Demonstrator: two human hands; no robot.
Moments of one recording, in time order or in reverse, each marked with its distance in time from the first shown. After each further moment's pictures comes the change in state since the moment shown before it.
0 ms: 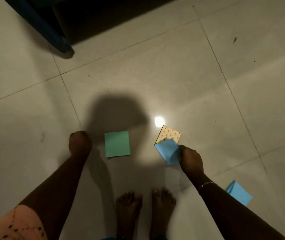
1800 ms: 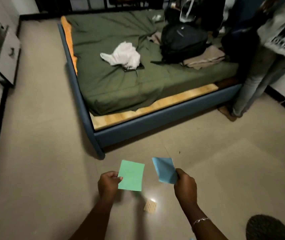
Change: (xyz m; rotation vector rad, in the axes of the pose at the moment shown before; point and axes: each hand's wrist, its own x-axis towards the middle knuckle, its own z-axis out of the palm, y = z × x) left_hand -0.319 0.116 -0.411 -0.865 -0.056 0.140; right_hand -0.327 -0.146 -0.436 0.347 0.517 -0.066
